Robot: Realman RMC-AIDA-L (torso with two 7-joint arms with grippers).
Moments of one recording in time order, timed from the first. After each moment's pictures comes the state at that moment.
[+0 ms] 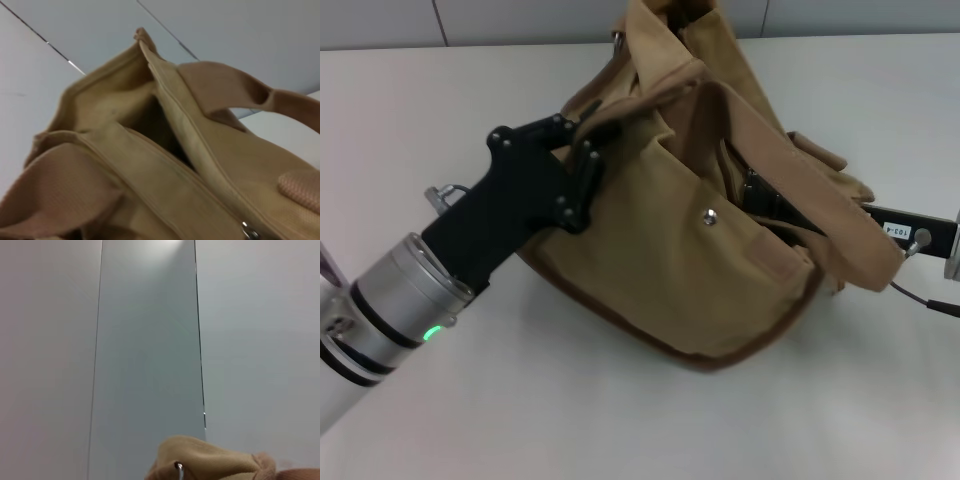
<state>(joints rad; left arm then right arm) -0.55 -2.08 0.27 -0.15 1.78 1.68 -0.33 0.55 2.05 -0.56 -0.36 -1.96 -1.53 1.70</state>
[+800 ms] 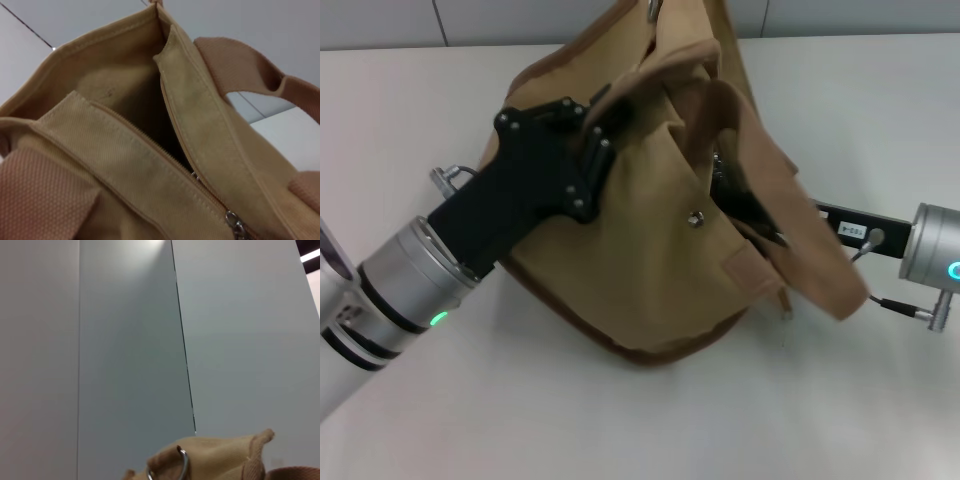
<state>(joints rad) -0.58 -2.08 0.21 -0.13 1.85 1.69 -0.30 0.59 2.08 -0.54 -0.27 -1.92 -1.47 1.63</state>
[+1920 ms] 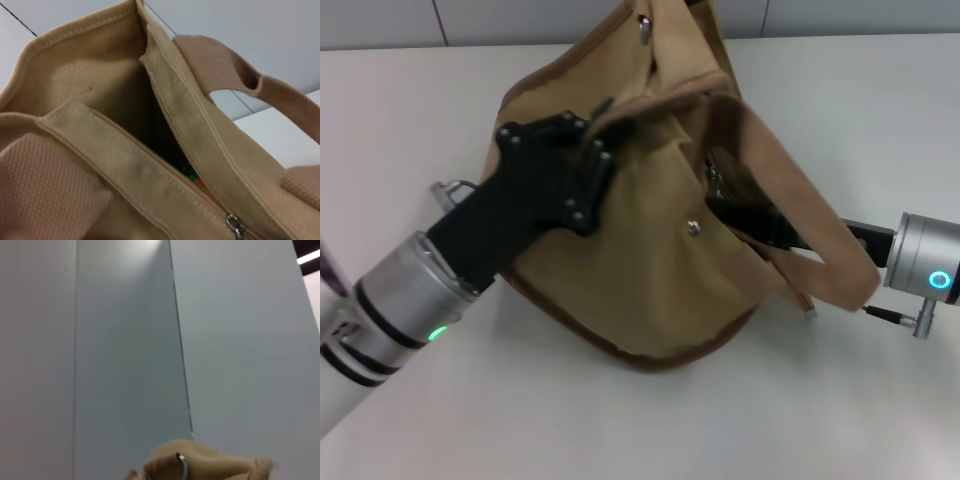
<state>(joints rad) -0.55 -2.08 0.20 -0.16 1.87 1.70 -0.28 0.61 2.08 -0.55 -0.22 -1.92 -1.40 1.56</state>
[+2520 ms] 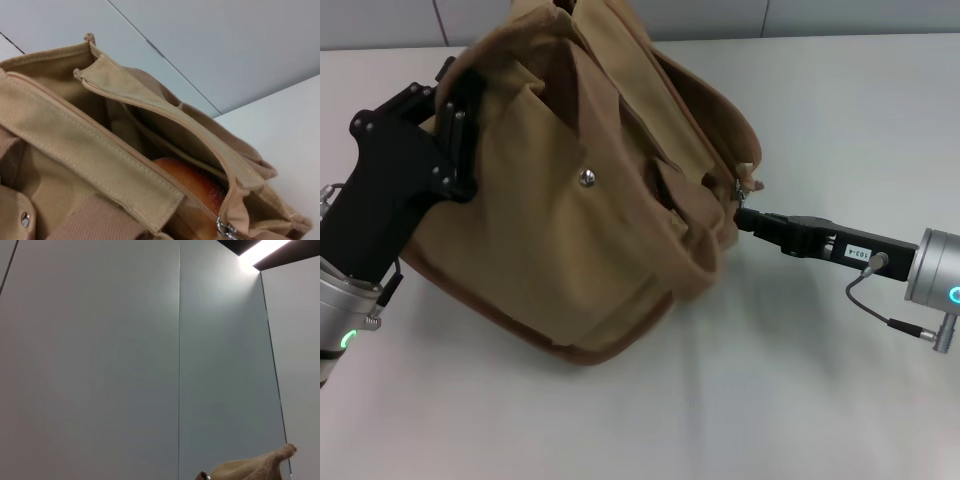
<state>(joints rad) -0.43 -2.07 -0.01 -0.11 1.87 1.80 -0.35 0.56 2.08 -0.54 -0.23 -1.92 -1.37 1.55</state>
